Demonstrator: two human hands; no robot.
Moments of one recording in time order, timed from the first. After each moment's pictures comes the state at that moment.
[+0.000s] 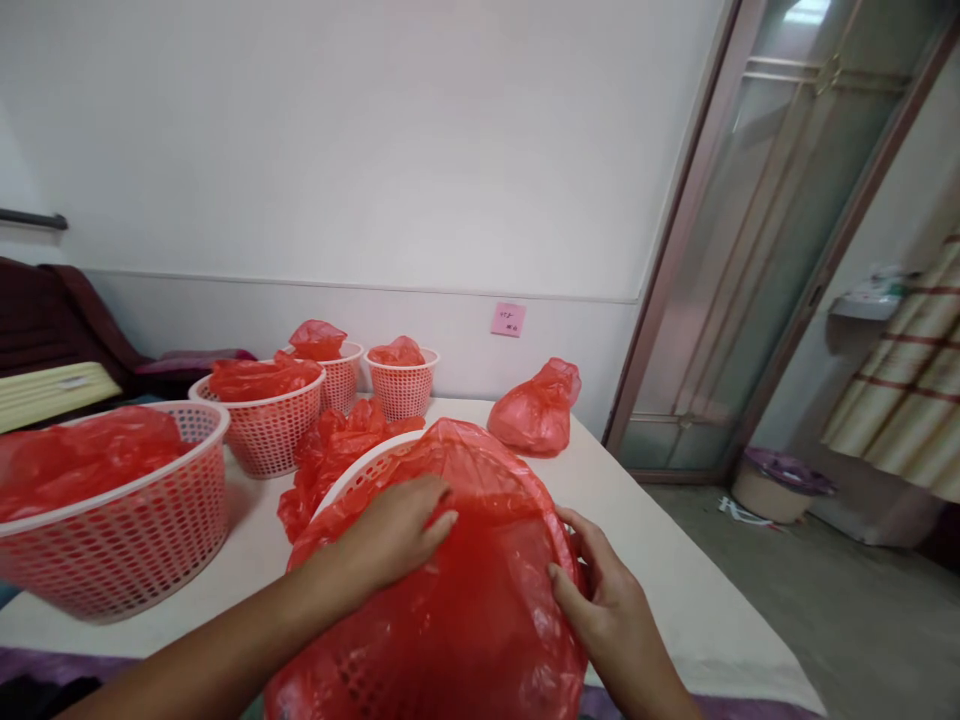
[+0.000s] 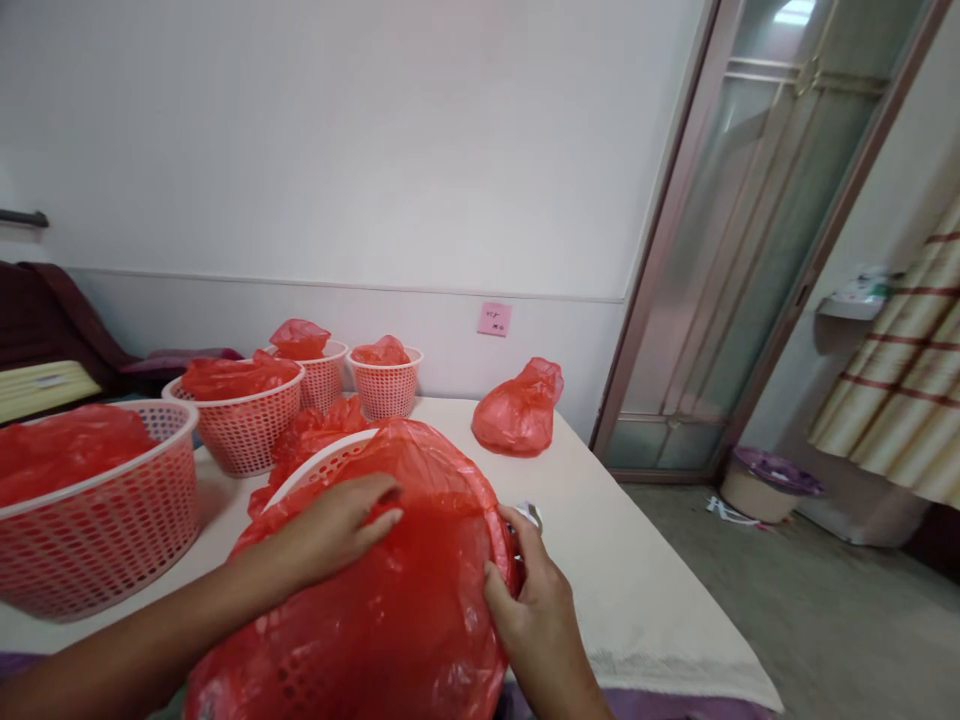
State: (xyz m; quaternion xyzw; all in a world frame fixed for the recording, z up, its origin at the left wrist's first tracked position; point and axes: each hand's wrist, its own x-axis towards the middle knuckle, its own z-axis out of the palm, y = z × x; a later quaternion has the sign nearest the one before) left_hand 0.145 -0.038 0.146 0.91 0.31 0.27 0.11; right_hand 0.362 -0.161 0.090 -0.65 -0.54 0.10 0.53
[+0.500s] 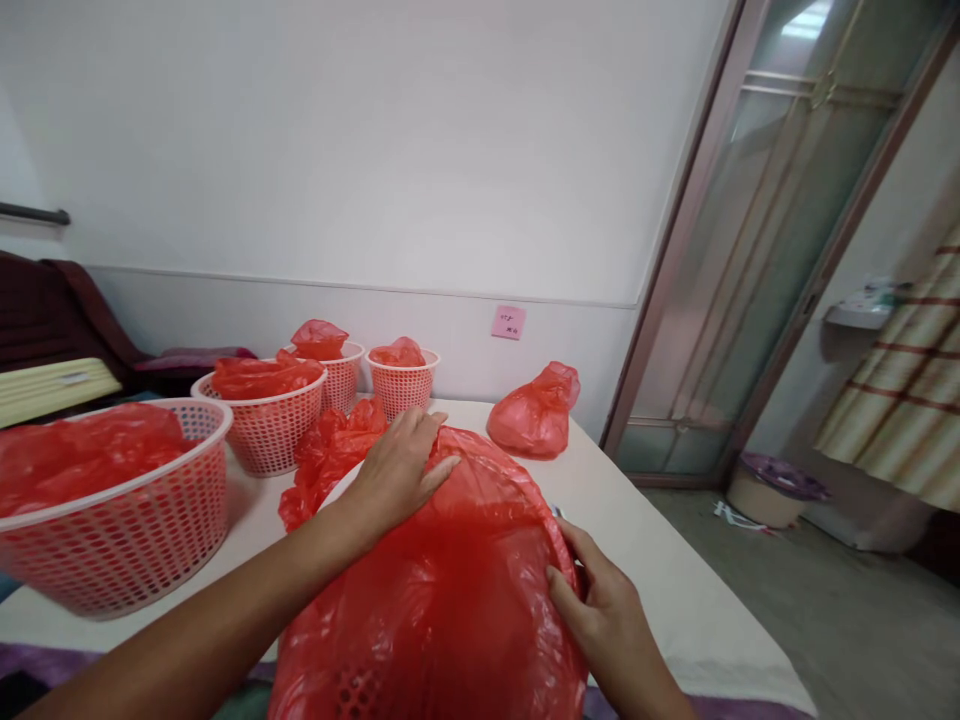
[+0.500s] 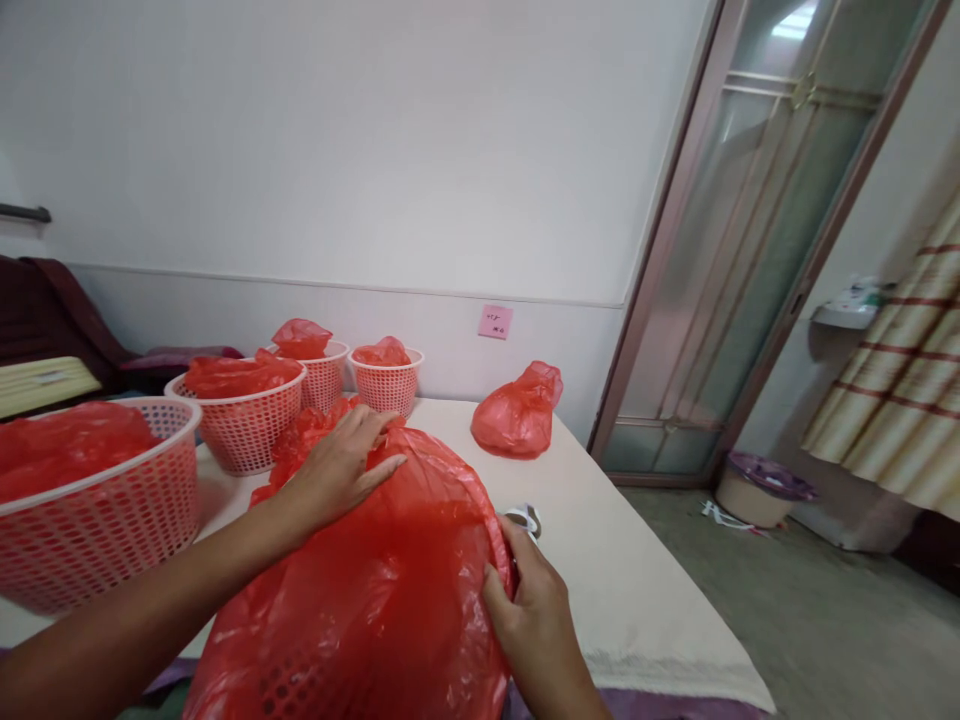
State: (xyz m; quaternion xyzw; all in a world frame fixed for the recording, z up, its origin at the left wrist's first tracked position) left_hand 0.149 -0.019 0.187 0.88 0.32 0.35 -0.03; right_hand 0.358 -0.163 0.094 -0.64 -0.58 0.08 0.50
